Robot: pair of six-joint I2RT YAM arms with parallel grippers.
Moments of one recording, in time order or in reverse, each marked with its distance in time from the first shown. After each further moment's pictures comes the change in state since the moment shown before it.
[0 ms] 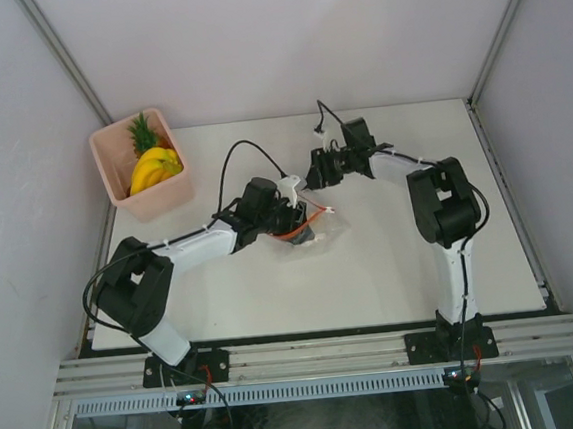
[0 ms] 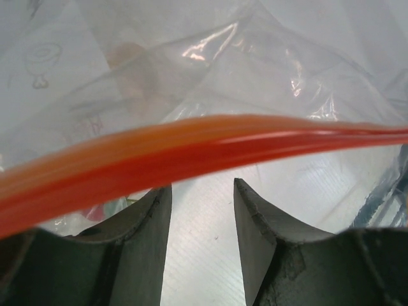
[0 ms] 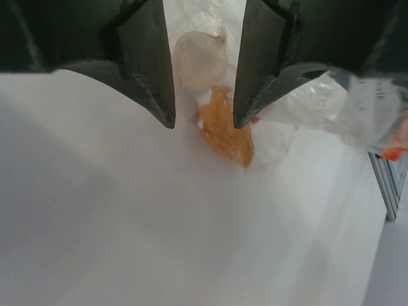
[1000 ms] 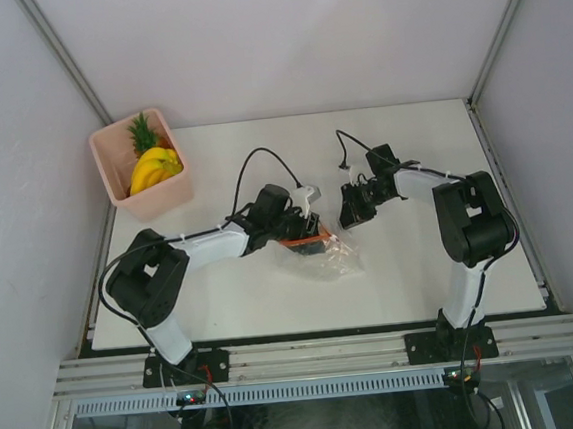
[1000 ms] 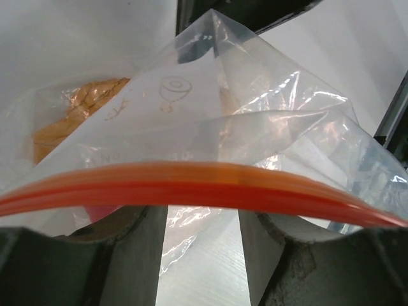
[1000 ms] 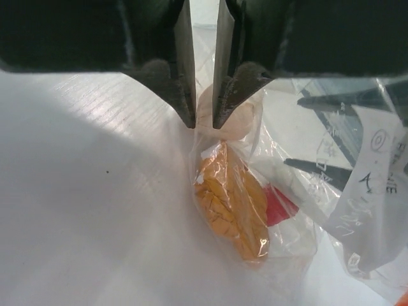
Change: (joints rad) left arm -0.048 0.087 0.002 0.038 0.098 0.008; right arm -0.039 -0.219 -0.340 -0.354 0.042 -0.167
